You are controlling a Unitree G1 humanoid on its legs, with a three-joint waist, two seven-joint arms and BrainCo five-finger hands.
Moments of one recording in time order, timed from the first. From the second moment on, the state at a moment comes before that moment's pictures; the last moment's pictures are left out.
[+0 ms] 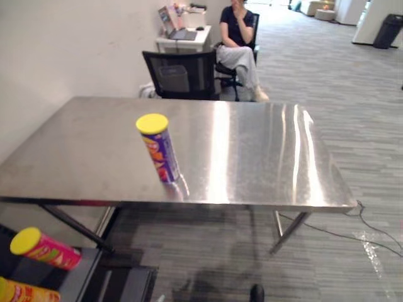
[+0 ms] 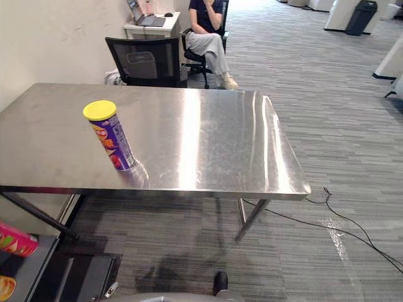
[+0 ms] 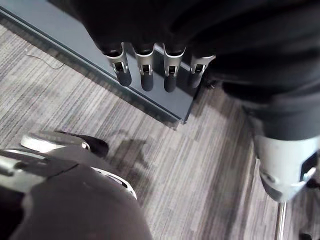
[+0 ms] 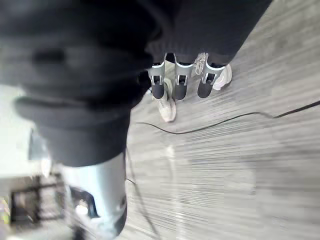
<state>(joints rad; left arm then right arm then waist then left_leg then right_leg) 0.20 0.08 0.21 1.08 -0.18 -0.12 0.23 0.23 -0.12 -0.95 0.95 0.87 -0.31 -0.32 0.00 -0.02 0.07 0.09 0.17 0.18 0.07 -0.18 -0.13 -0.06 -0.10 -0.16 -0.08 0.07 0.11</state>
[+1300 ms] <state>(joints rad) 0.27 0.11 0.14 0.99 -0.09 -0.13 0.28 -0.12 -0.49 -0.13 -0.10 0.48 -0.15 0.12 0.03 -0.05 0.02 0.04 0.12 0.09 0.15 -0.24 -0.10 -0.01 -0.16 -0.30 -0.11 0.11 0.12</state>
